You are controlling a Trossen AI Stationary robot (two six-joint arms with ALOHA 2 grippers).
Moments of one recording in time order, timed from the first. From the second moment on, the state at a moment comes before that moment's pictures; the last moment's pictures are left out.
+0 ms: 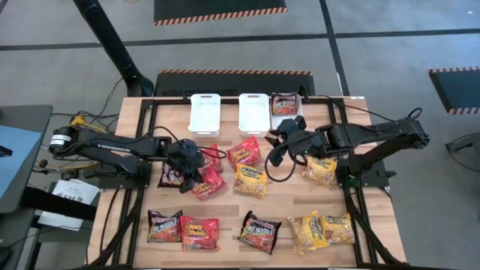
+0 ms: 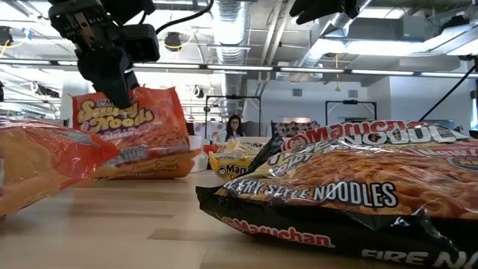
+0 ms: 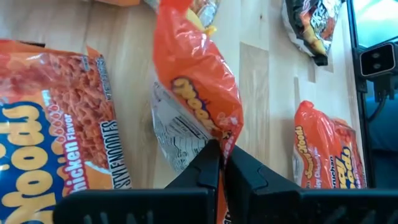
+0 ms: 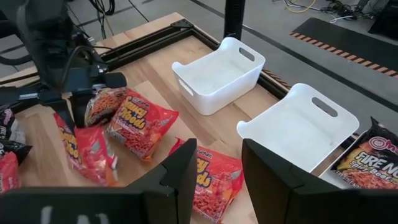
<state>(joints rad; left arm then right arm) 0.03 1.14 0.63 -0.31 0.29 -0.29 0.15 1.30 1.27 -0.62 0.63 0.52</state>
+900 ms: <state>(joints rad) 0.06 1.21 0.63 -0.33 0.40 -0.32 0.15 1.30 1.27 -0.63 0.63 0.52</state>
